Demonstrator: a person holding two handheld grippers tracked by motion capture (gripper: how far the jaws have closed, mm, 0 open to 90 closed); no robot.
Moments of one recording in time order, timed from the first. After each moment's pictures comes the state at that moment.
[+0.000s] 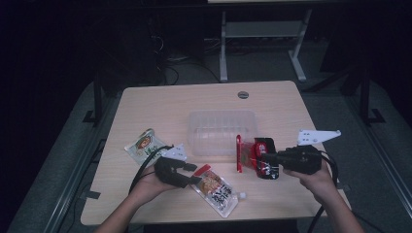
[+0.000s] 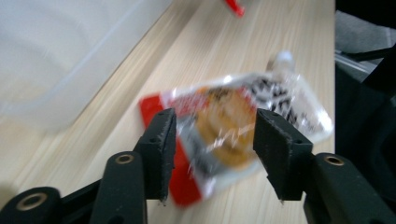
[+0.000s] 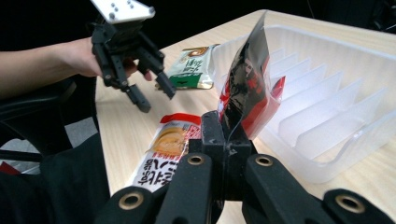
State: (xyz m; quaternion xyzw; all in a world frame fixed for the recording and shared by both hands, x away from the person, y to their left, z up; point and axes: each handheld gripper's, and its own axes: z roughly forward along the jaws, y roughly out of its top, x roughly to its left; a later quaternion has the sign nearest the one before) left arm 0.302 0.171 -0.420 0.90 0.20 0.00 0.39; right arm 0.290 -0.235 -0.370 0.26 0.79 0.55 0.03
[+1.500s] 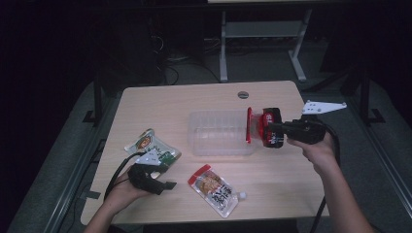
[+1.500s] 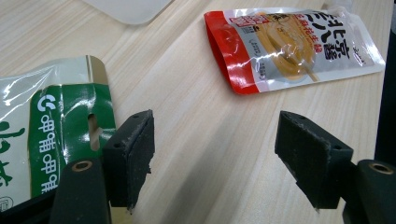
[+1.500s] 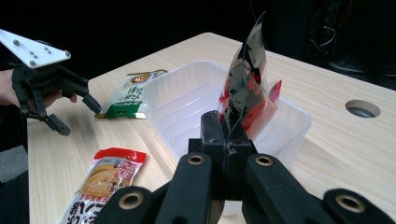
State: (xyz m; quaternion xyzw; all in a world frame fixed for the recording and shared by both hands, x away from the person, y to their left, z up) left arm 0.293 0.234 -0.432 0.89 0.26 0.03 0.36; right arm 0.348 -0.253 -0.343 0.31 0.78 0.54 0.10
